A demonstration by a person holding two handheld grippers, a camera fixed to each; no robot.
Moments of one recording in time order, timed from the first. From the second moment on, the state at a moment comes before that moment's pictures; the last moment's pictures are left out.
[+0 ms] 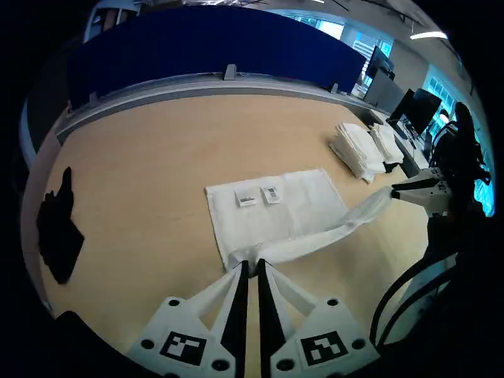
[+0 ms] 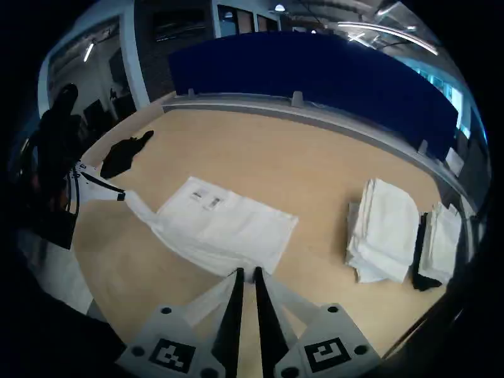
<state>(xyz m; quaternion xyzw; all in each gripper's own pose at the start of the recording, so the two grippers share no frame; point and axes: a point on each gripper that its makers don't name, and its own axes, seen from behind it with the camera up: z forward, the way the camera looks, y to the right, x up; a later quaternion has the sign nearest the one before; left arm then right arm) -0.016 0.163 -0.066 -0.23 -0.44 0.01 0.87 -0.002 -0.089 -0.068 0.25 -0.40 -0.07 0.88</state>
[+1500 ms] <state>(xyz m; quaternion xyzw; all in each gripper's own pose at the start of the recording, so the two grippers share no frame) -0.108 0.160 0.043 -0.20 -0.47 0.09 0.86 -0.095 -0.087 0.033 0.17 -0.44 -0.03 0.88</state>
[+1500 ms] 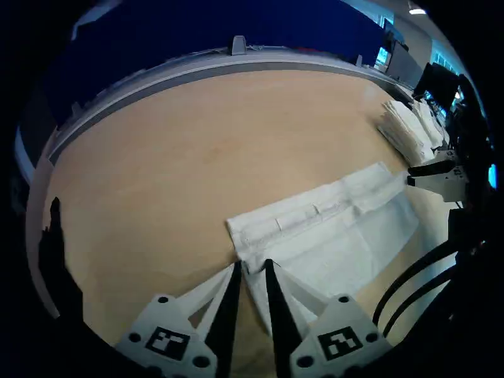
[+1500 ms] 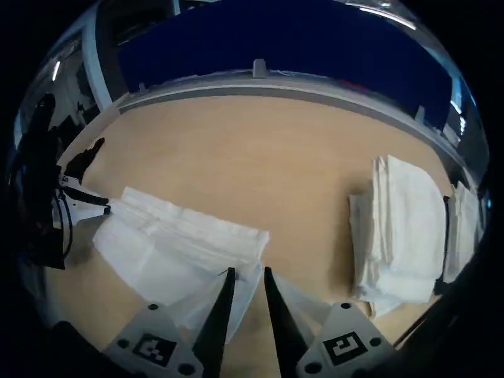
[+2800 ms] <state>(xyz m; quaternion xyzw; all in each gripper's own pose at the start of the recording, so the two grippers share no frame) -0.074 0.115 0.024 -0.13 -0.43 0.06 0.89 -0.078 -0.092 0.014 0.19 -0.42 -0.05 0.88</state>
